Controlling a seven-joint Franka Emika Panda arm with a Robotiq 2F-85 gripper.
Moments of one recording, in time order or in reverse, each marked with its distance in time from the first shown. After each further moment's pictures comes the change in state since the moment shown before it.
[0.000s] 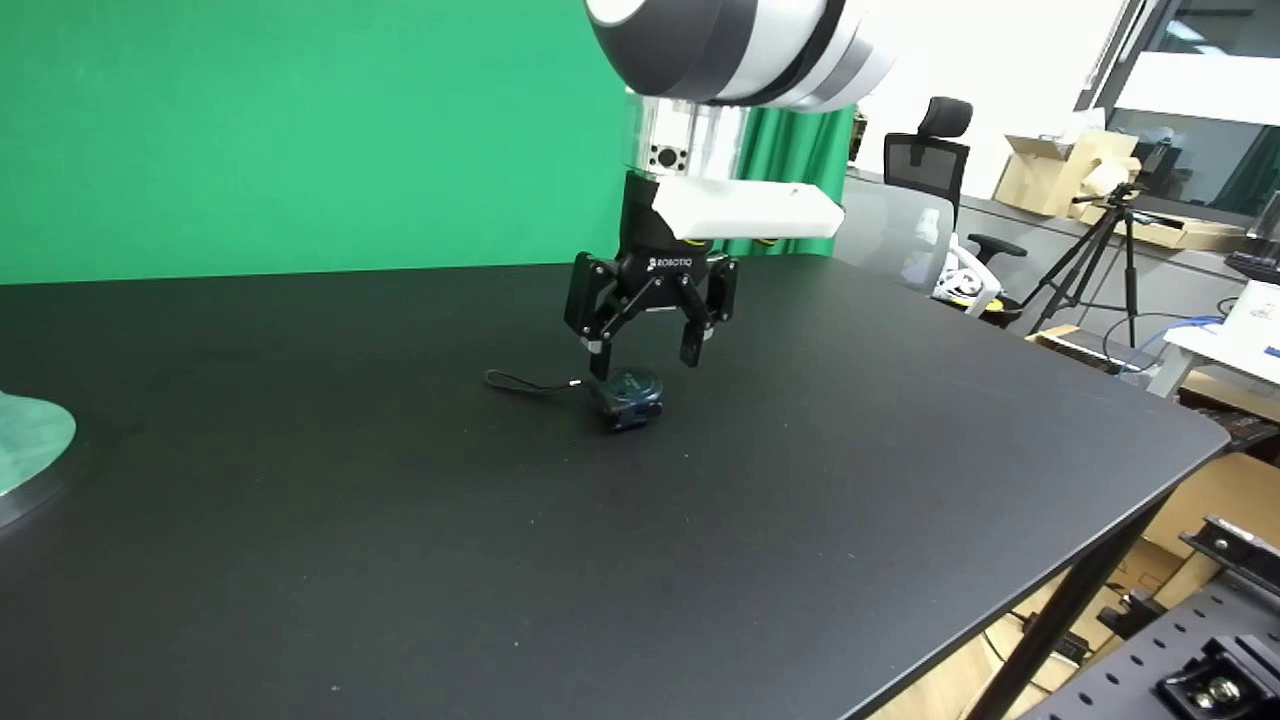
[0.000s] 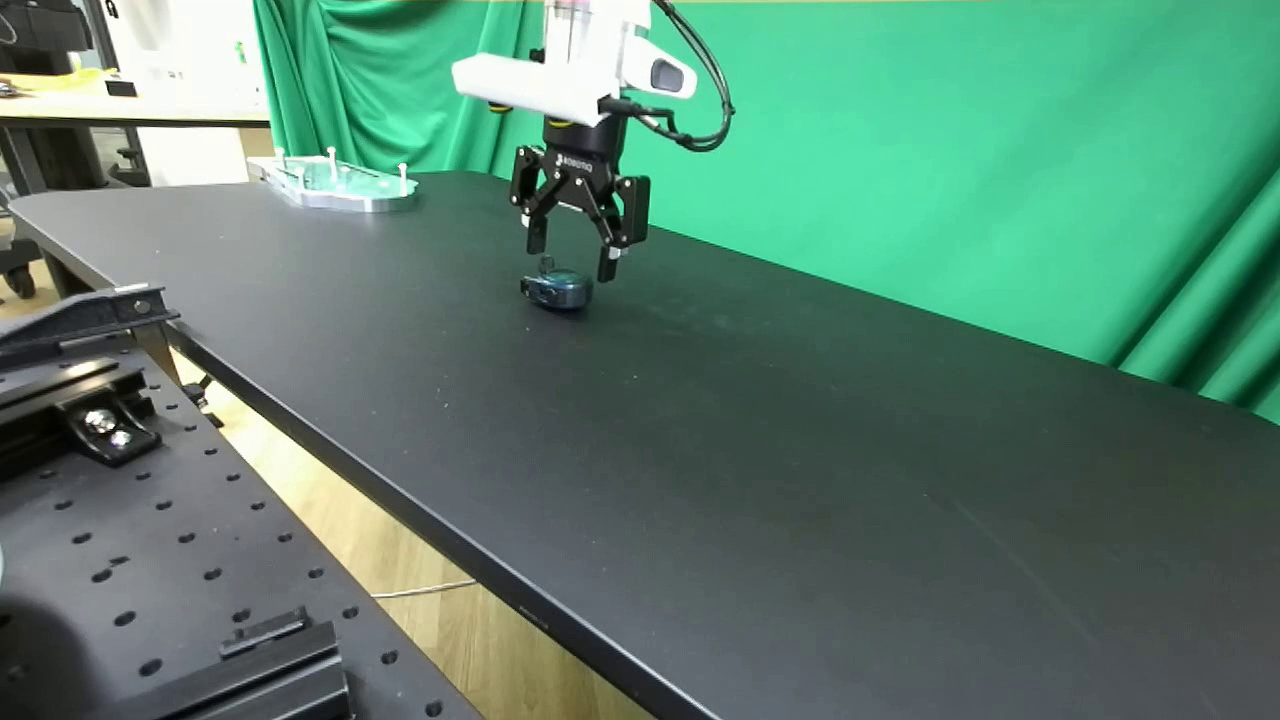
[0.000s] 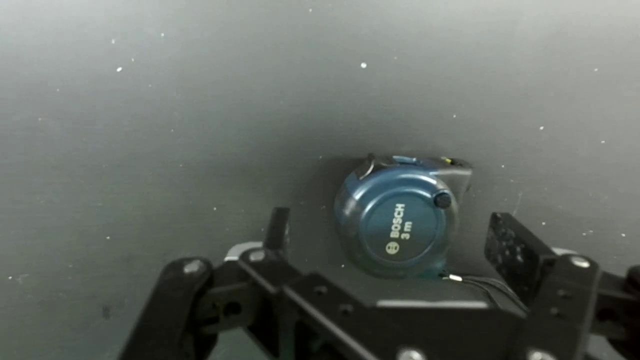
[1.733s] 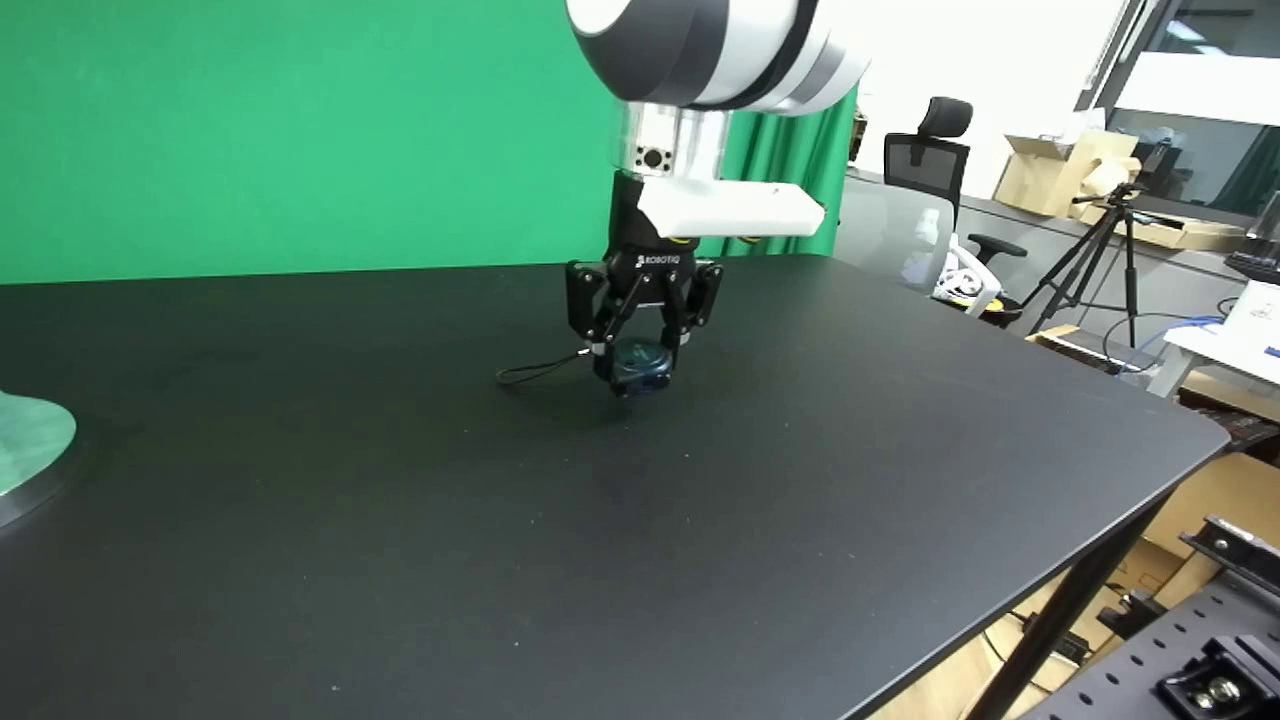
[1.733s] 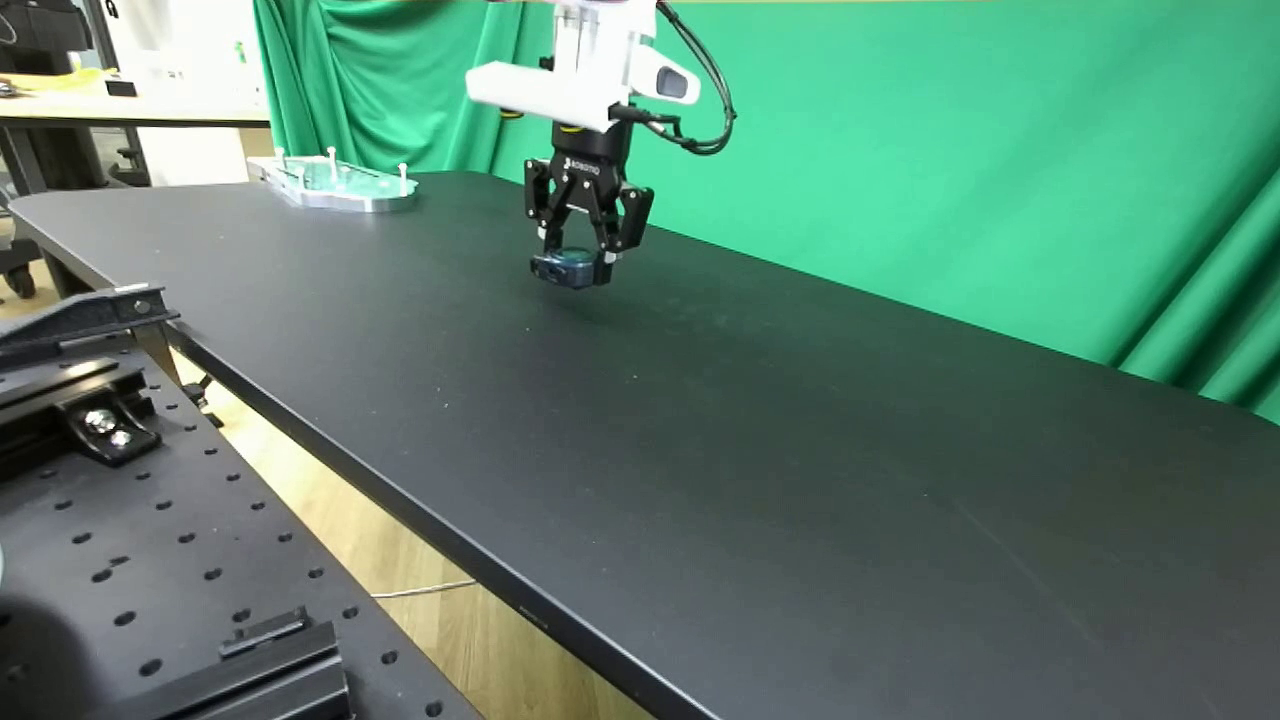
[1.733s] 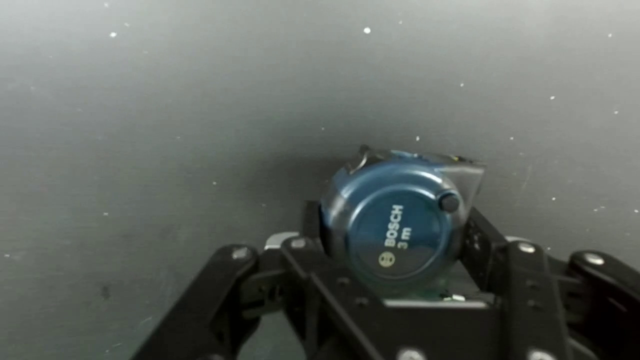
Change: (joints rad) arm 0.013 0.030 -0.015 0.048 -0.002 -0.012 0.002
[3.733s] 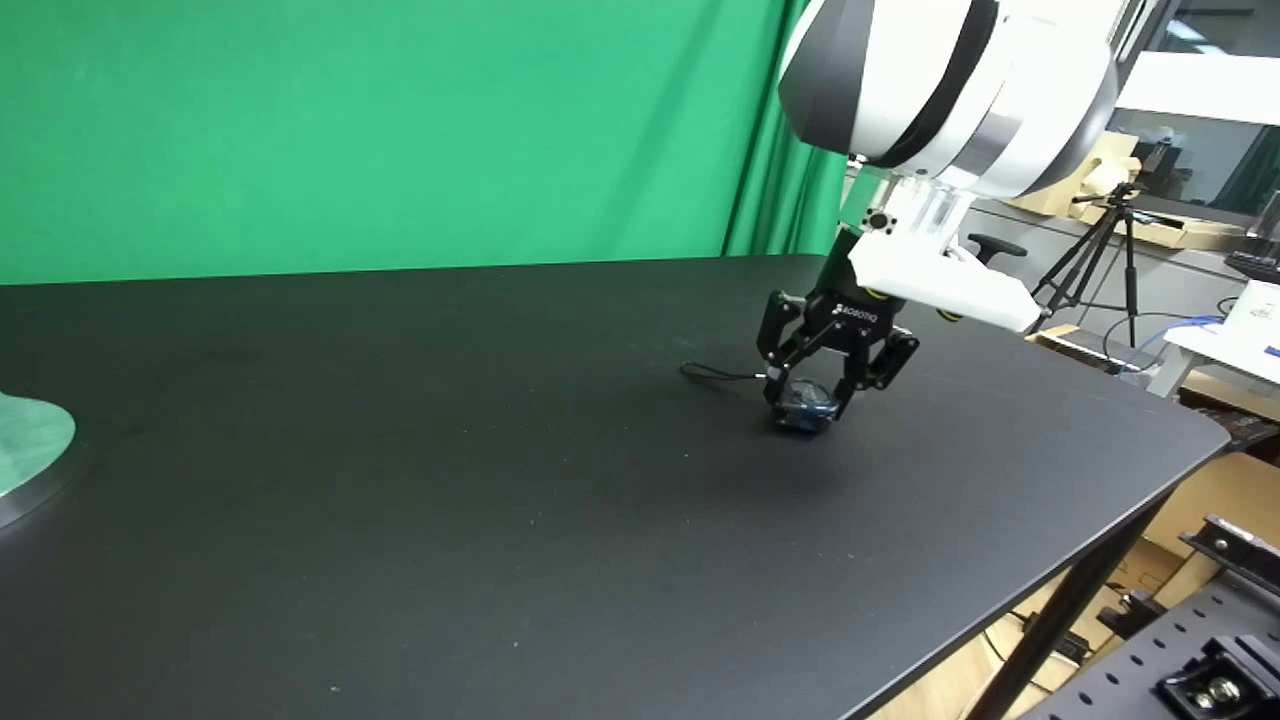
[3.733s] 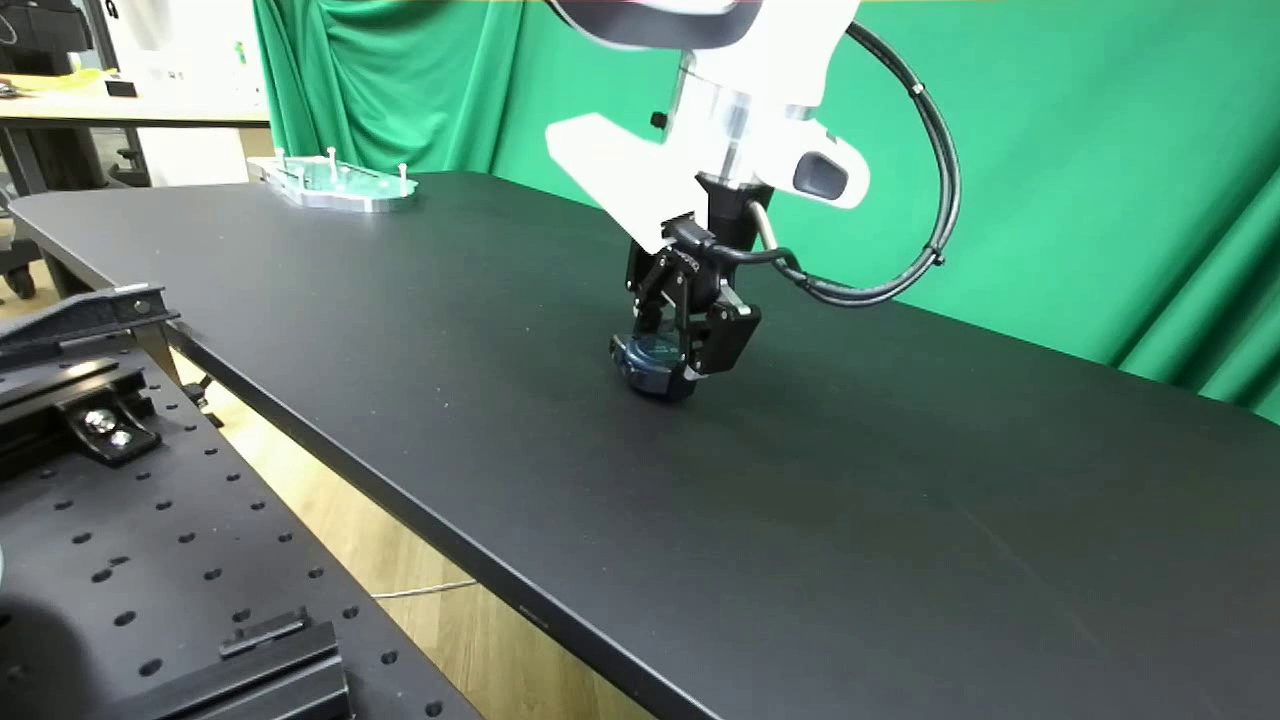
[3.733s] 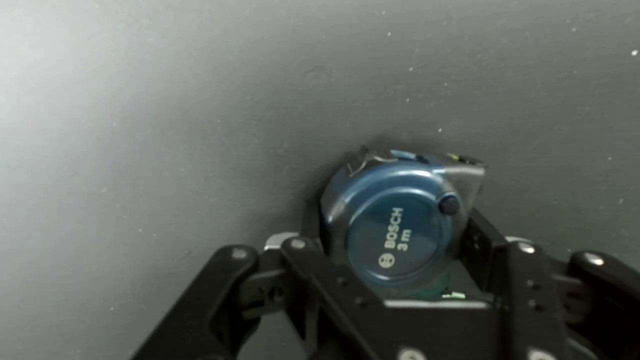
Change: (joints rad) arm -0.384 -0.035 0.074 -0.209 0.572 0.192 -0.384
